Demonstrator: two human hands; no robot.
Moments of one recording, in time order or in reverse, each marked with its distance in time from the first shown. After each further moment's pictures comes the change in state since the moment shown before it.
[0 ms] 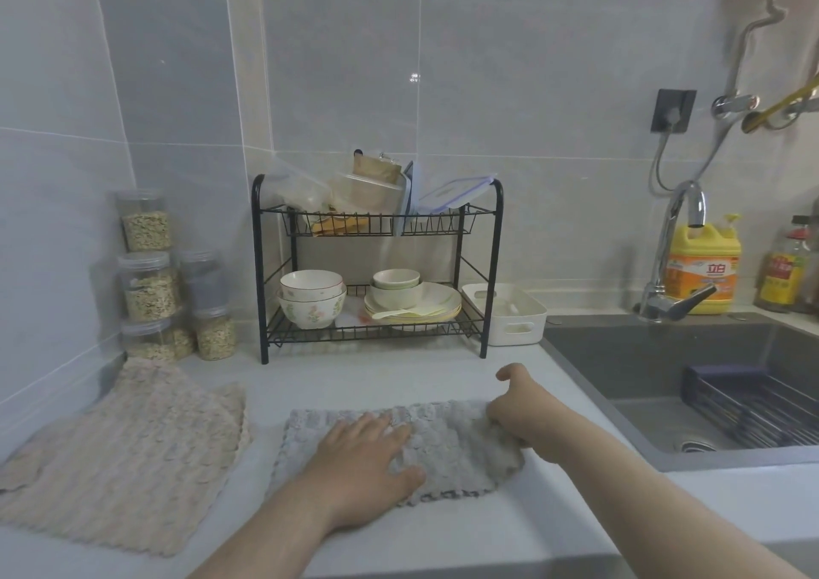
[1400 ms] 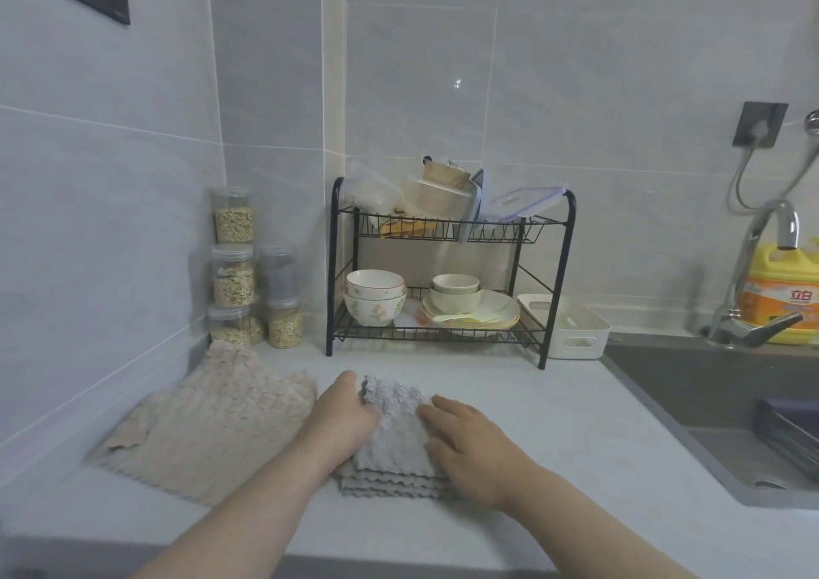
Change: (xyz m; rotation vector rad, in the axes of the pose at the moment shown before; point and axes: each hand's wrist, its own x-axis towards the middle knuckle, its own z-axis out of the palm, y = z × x) left_hand -0.022 -0.077 -0.034 -0.668 0.391 -0.414; right_hand -0.024 -0.025 0.112 -0.589 -0.131 -0.749
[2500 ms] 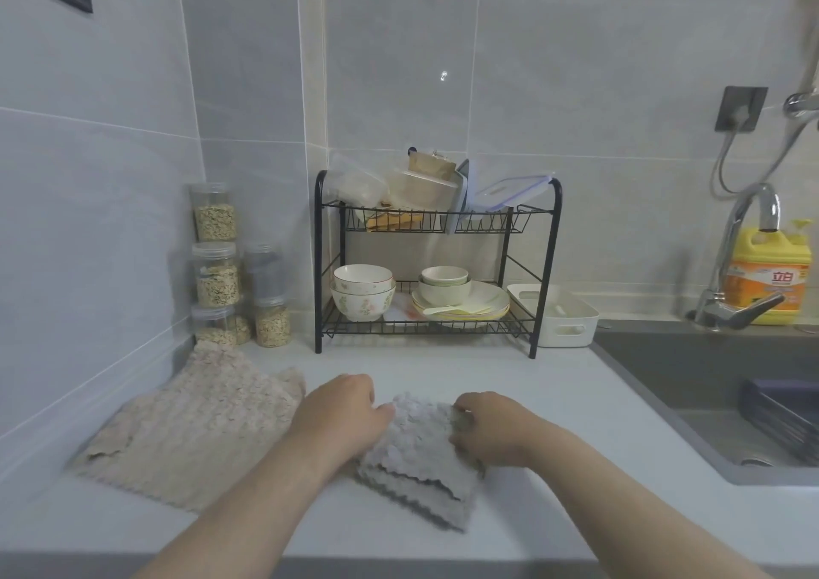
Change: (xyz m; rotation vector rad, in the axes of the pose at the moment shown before) left_hand -0.004 0.015 0.000 0.495 0.036 0.226; right_hand 0.011 0.026 -0.023 -0.060 -0.138 0.330
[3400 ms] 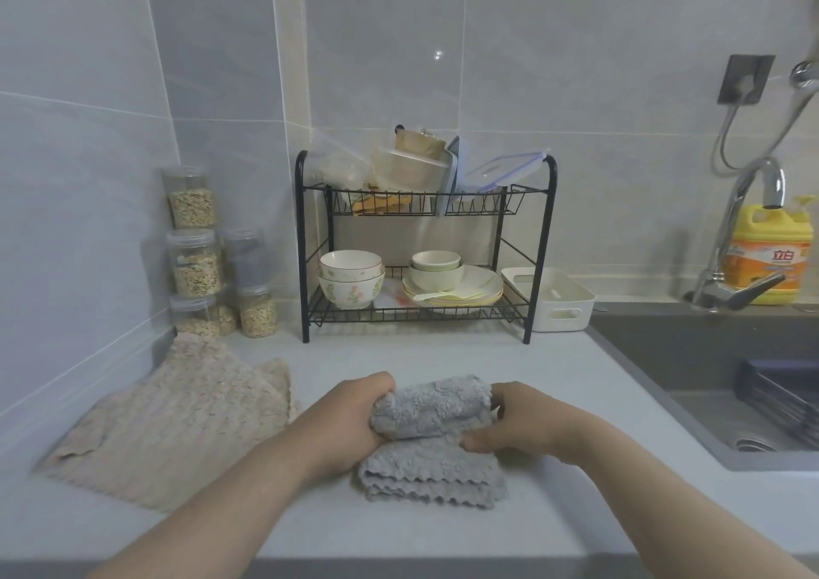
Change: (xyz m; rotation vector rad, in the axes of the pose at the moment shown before) left_hand 0.000 0.000 0.016 -0.362 -0.150 0.304; right_hand -0.017 0.040 -0.014 0.523 -0.069 -0.072
